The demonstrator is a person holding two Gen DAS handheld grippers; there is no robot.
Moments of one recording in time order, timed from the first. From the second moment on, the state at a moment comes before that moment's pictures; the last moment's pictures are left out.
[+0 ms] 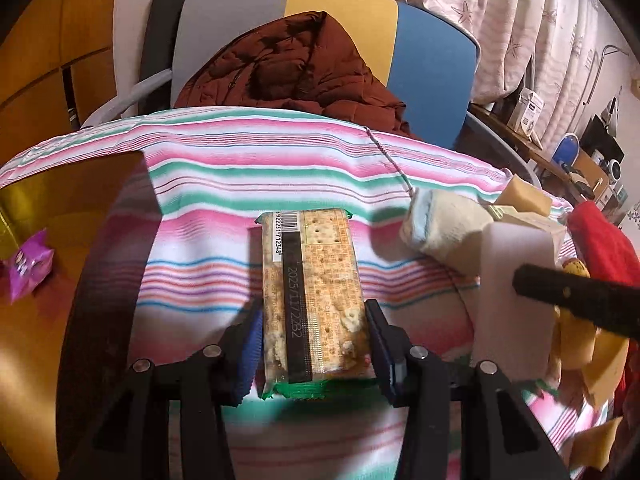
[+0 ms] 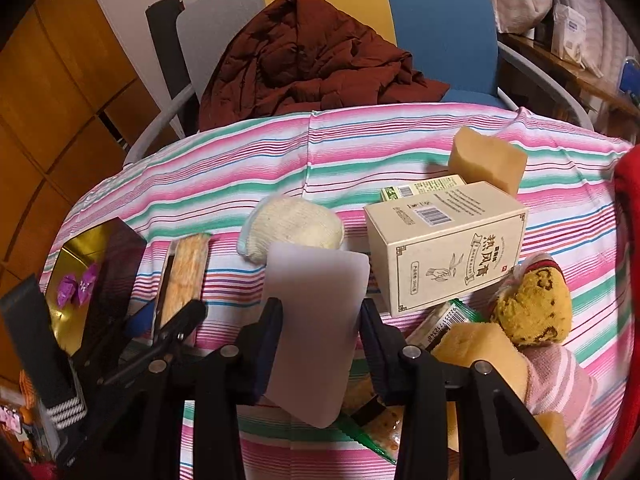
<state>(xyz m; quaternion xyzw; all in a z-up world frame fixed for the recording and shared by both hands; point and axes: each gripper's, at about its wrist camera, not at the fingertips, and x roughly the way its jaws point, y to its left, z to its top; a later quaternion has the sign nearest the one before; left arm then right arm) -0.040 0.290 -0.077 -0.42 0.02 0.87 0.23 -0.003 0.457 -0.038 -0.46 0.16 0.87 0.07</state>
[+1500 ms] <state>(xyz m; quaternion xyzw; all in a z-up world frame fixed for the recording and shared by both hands) -0.013 0.049 0.004 -0.37 -0.07 0.91 0.14 0.005 0.371 0.015 -0.36 0.15 0.92 -0.09</state>
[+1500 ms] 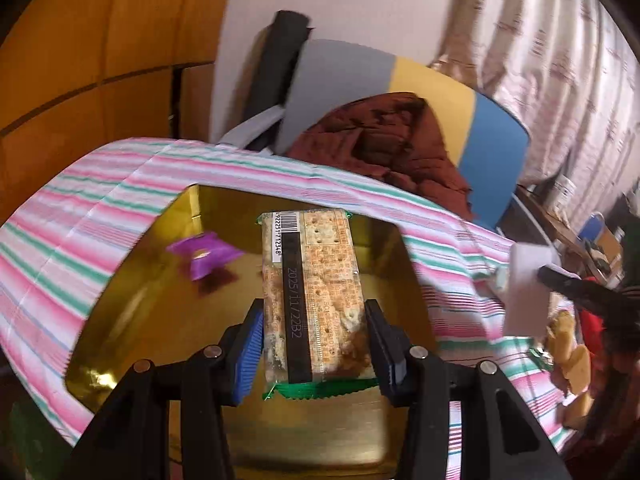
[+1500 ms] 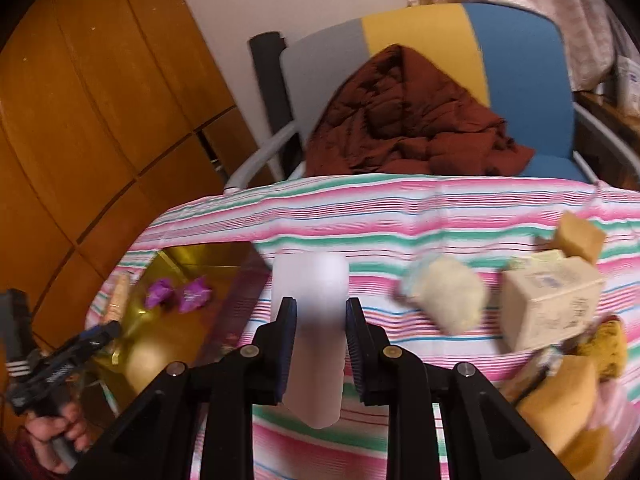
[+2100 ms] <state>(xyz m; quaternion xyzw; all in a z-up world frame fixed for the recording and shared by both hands) -0.048 -0.045 -0.039 -0.42 -0.12 0.90 0.08 -0.062 0.168 -0.006 -0.44 0.09 0.87 -0.21</state>
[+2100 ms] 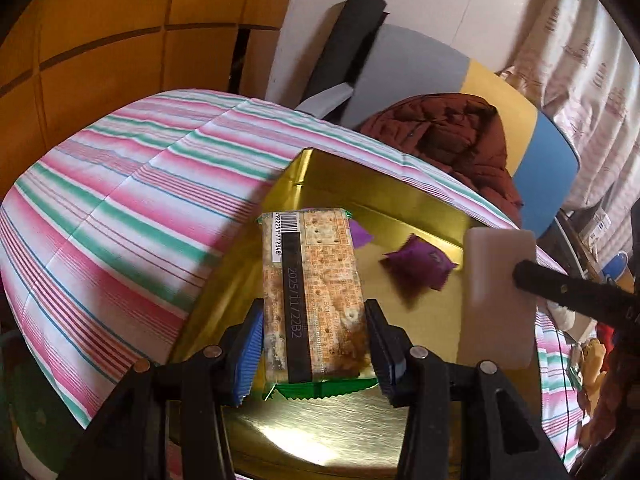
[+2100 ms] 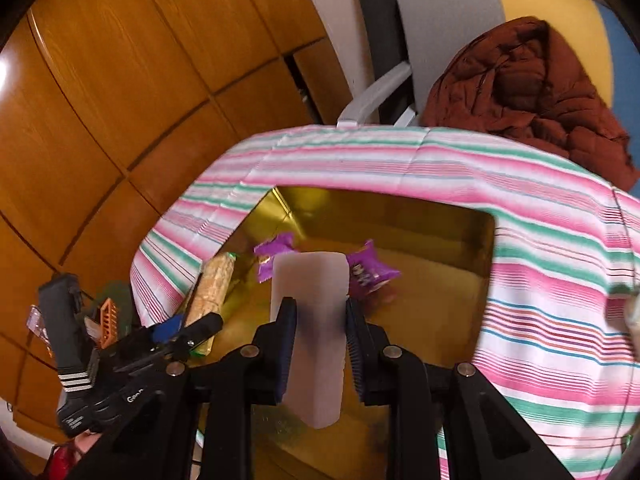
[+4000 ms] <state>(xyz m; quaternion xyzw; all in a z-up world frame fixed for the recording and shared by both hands) 0.017 0.035 -0.010 -0.38 -0.07 0.91 0.17 0.045 0.312 0.012 -0.39 0.07 0.92 -0.05</state>
